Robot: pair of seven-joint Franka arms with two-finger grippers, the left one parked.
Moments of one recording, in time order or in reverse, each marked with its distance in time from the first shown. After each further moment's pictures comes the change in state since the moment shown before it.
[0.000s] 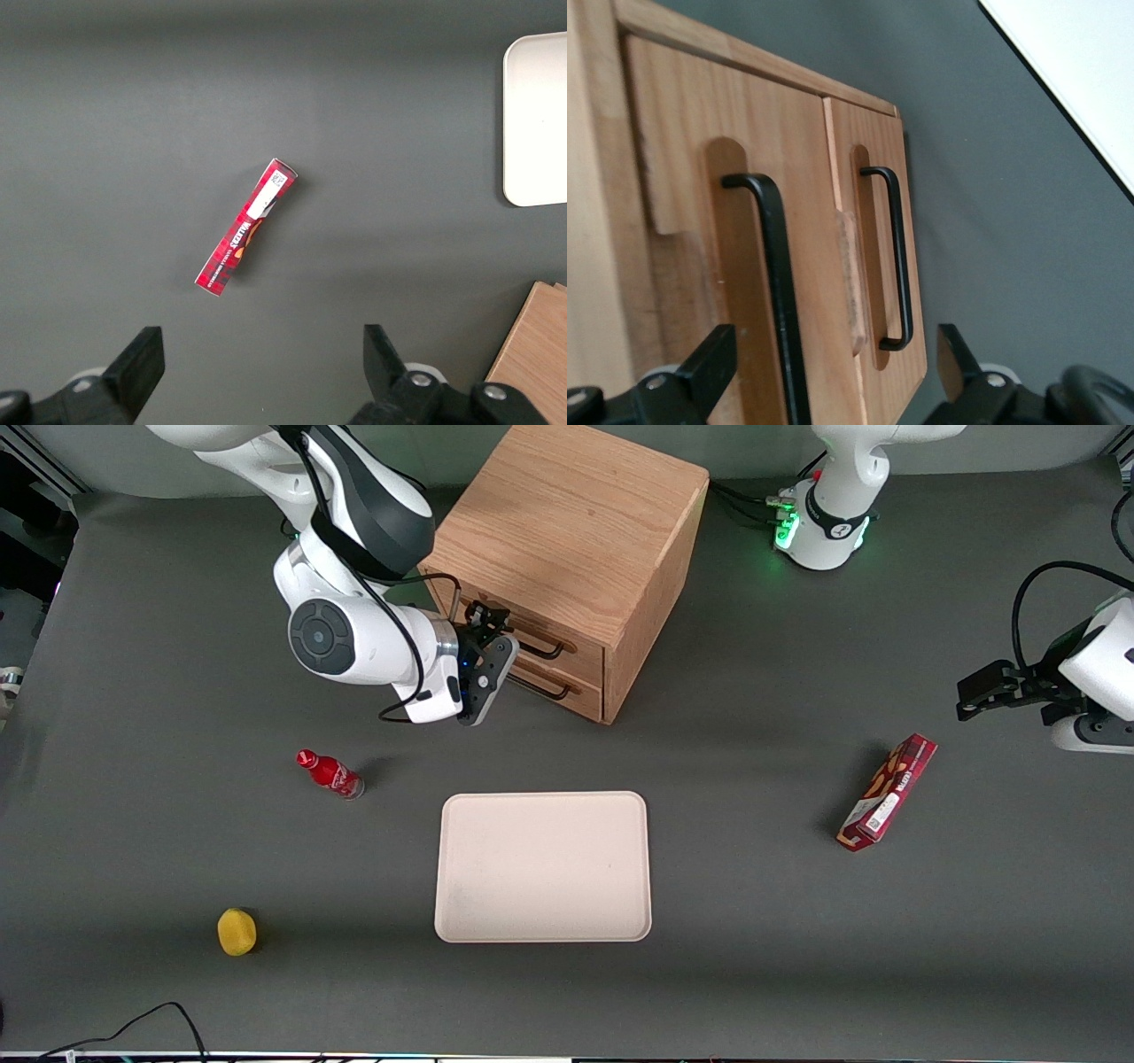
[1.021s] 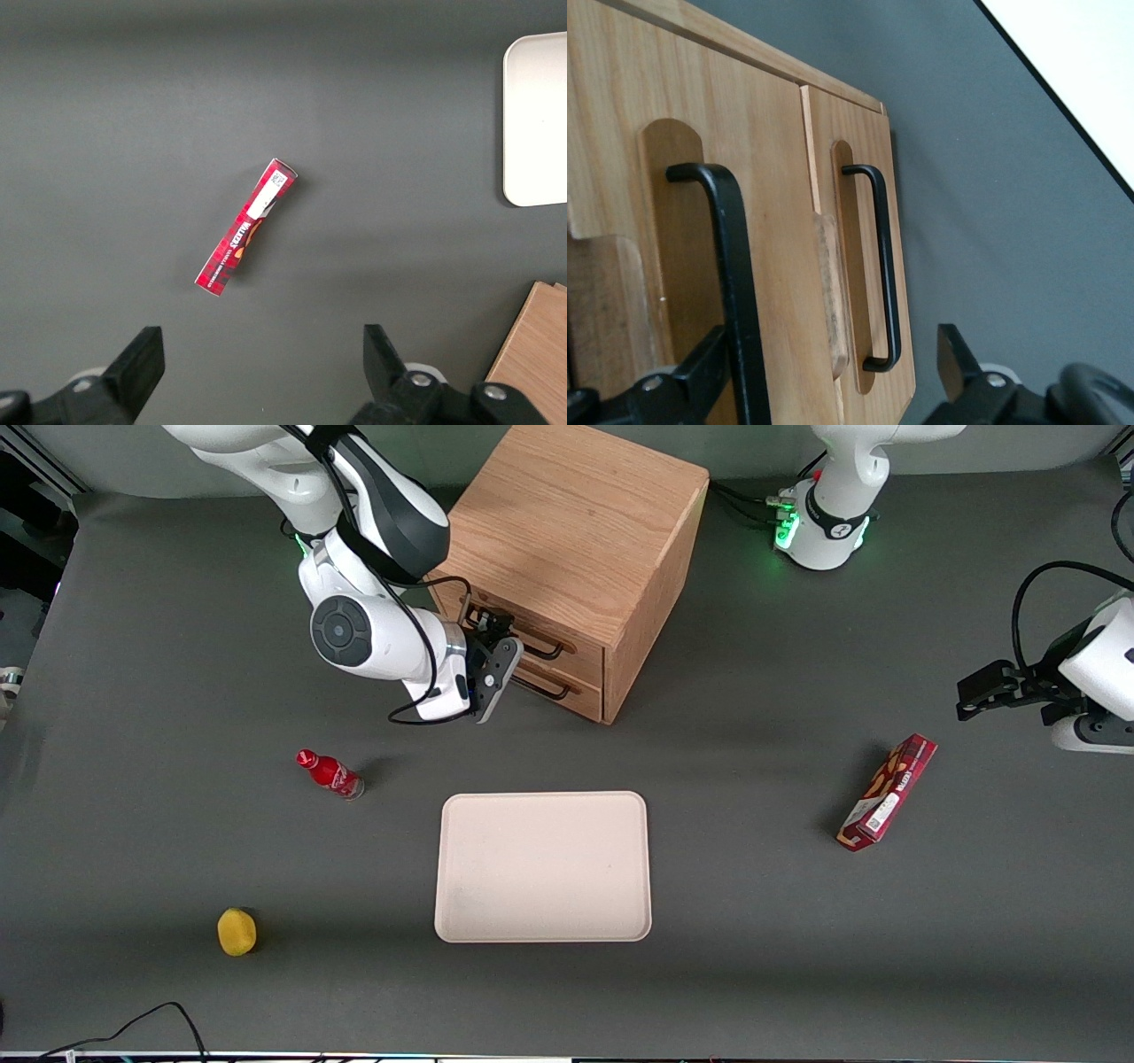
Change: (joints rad) arm 0.000 -0.021 0.014 -0.106 -0.001 0.121 -0.018
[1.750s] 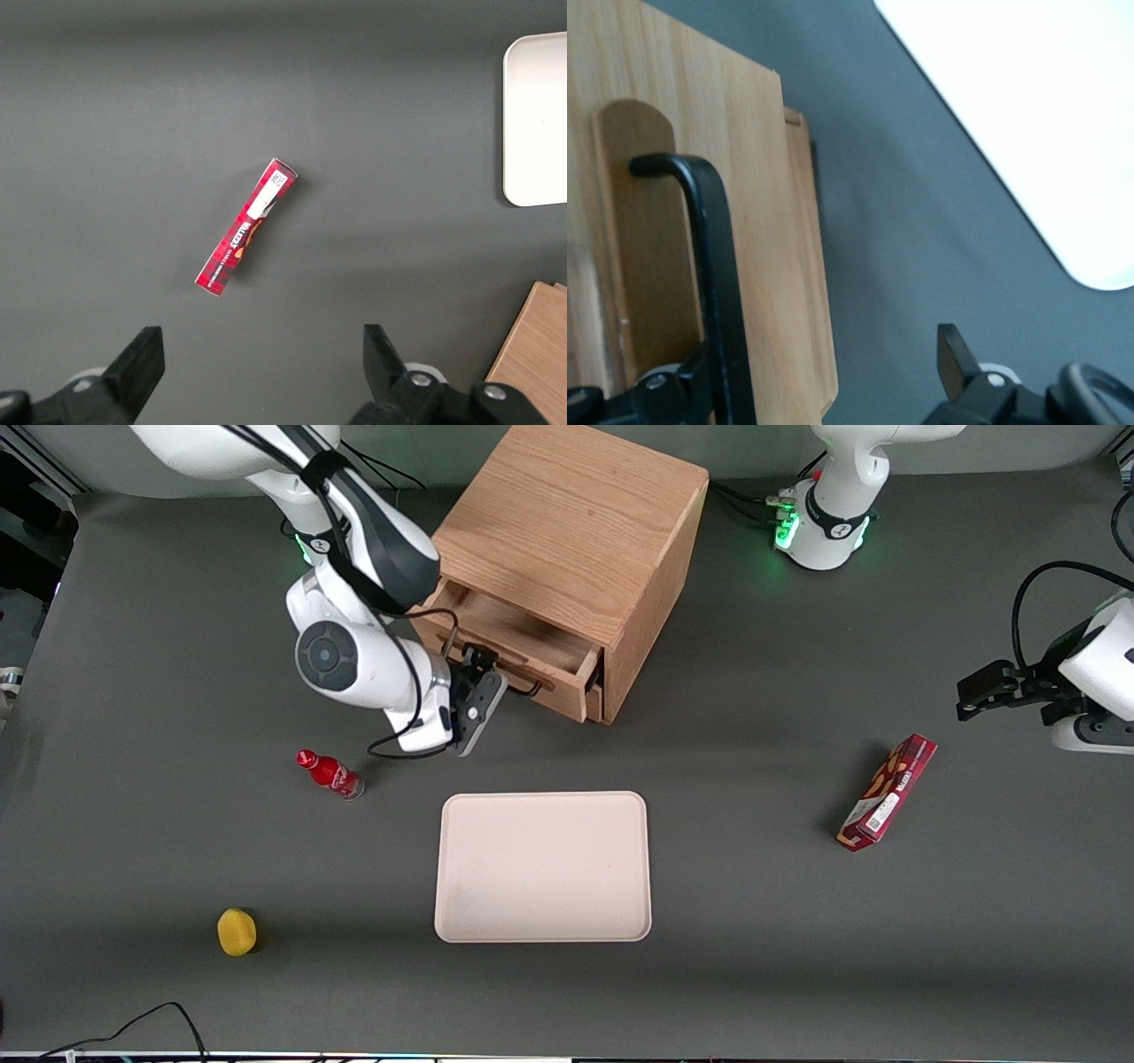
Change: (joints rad) arm -0.022 0.086 -0.032 0.083 -0.139 0.040 -0.006
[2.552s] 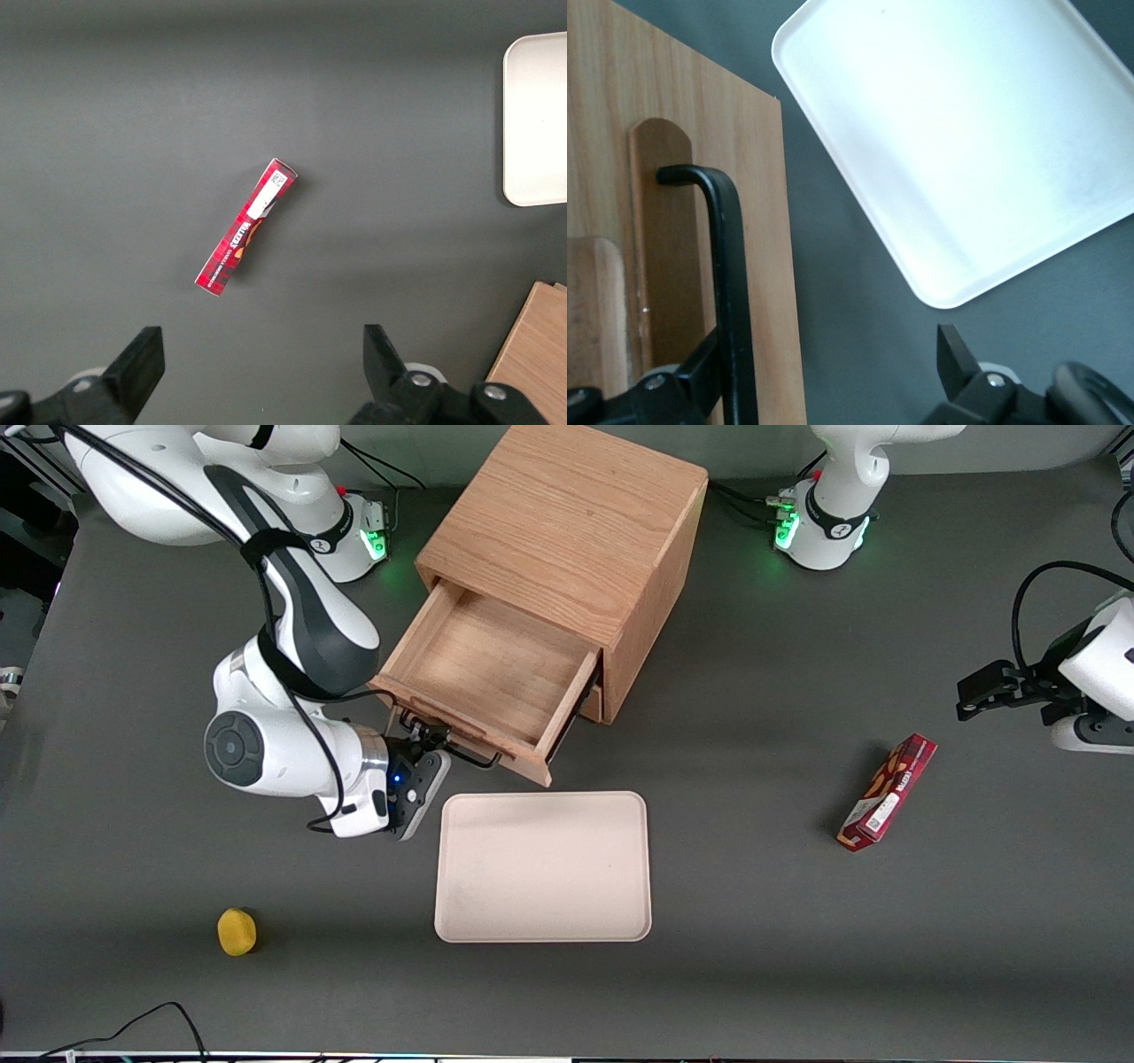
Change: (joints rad) arm -0.004 0.185 -0.125 0.304 -0.062 -0.091 -0.154
